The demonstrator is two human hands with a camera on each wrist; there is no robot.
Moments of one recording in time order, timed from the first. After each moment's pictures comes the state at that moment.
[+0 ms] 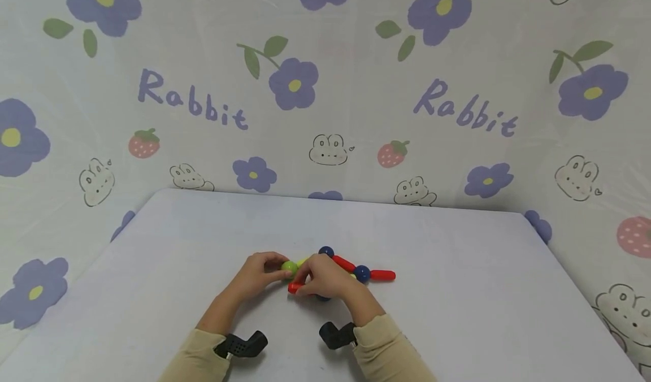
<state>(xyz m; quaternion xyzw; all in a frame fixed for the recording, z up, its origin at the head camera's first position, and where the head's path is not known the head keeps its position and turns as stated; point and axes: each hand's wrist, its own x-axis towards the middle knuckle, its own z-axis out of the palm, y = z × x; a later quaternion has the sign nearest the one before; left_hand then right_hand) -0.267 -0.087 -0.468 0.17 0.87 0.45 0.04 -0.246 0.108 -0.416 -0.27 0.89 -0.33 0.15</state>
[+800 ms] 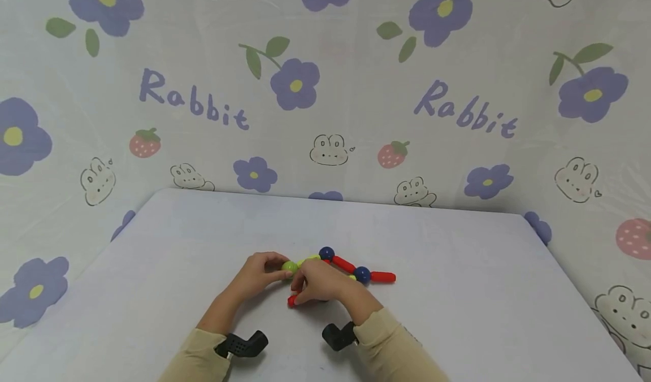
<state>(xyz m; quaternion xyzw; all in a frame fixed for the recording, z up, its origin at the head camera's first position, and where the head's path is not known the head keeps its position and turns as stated) -0.266 -0.089 -0.469 0.18 0.87 0.46 0.03 -0.246 0.101 -0.412 -0.31 0.89 -0.28 0.18</state>
